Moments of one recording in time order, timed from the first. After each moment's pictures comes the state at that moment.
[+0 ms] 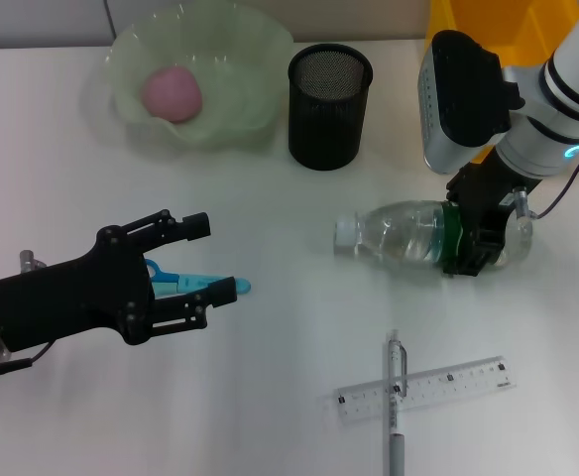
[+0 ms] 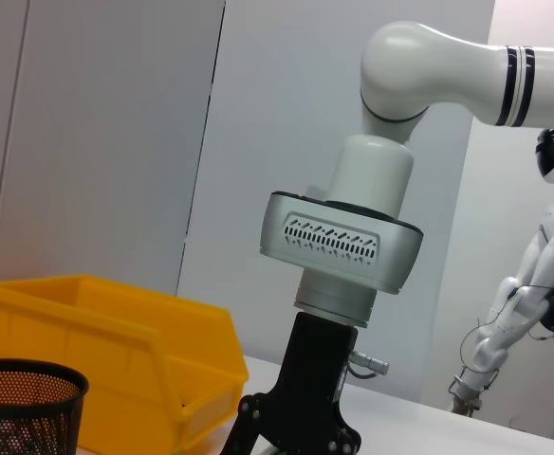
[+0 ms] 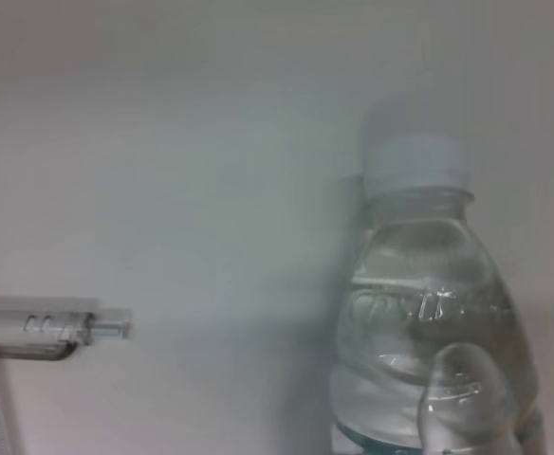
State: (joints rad) left arm -0.36 -2.03 0.89 0.44 1.65 1.72 -1.02; right arm 1.01 2.09 -1.17 -0.67 -2.83 -1.38 1.76
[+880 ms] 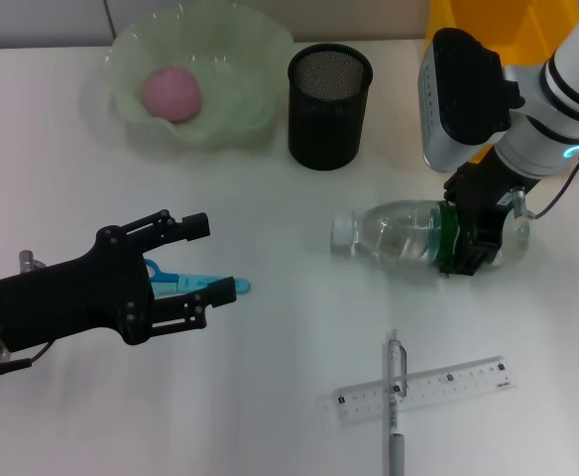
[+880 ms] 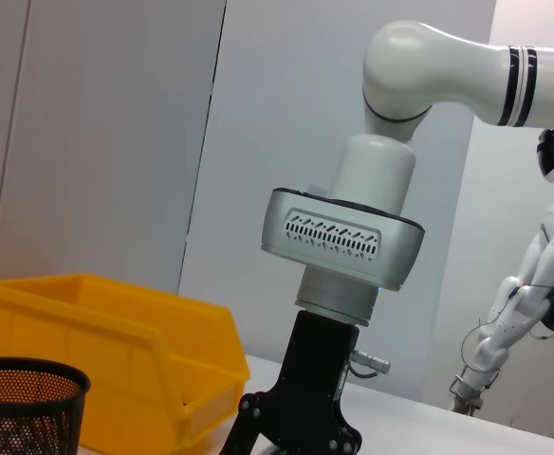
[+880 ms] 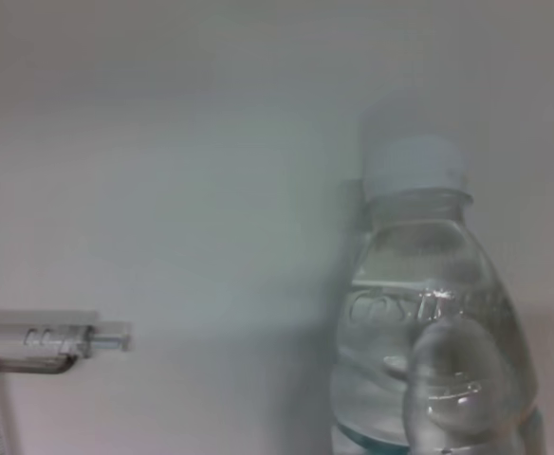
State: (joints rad) left arm -0.36 -2.03 0.89 0.44 1.65 1.72 -1.02; right arm 1.00 2.09 -1.17 -0.68 -2.81 -1.38 1.76
